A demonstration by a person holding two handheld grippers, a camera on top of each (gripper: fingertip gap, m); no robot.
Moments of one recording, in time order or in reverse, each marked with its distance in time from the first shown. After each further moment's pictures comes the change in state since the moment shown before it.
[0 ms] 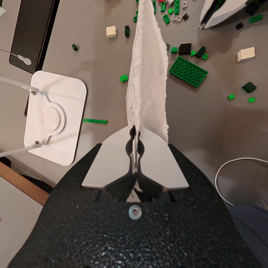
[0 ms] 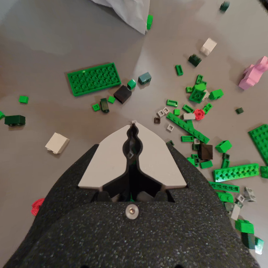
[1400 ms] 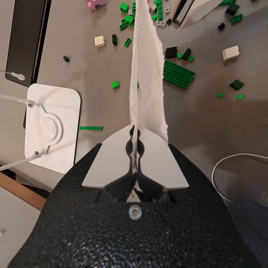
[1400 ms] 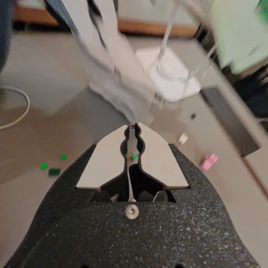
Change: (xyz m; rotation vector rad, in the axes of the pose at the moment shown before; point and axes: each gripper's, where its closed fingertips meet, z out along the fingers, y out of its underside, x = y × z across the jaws) left arm 0.014 -0.009 -0.001 0.010 0.030 0.070; right arm -0.024 -0.128 -0.037 0.275 -0.022 -0.204
